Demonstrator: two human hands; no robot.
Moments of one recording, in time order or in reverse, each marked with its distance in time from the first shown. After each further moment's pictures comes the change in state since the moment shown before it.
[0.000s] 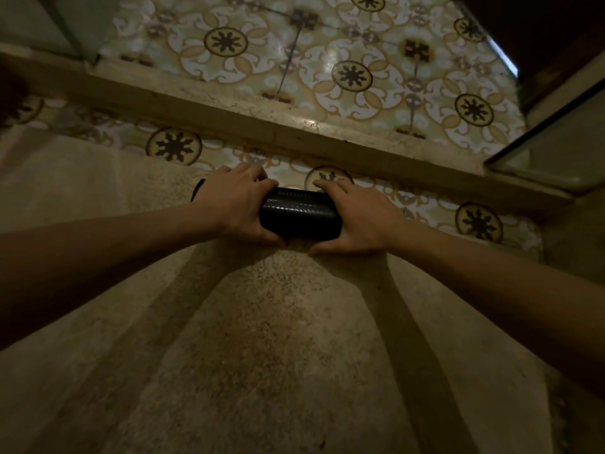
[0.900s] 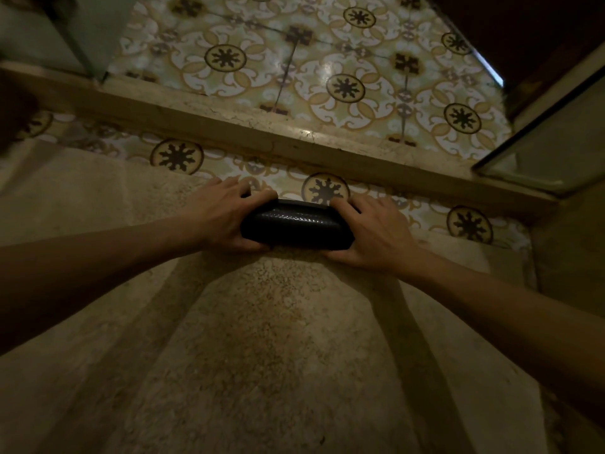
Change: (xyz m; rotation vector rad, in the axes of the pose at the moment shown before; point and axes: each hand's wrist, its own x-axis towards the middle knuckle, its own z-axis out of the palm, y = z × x) left_hand -0.024 -0.014 0.006 0.094 0.126 0.145; right_hand -0.041 -0.001 0.004 -0.137 0.172 0.035
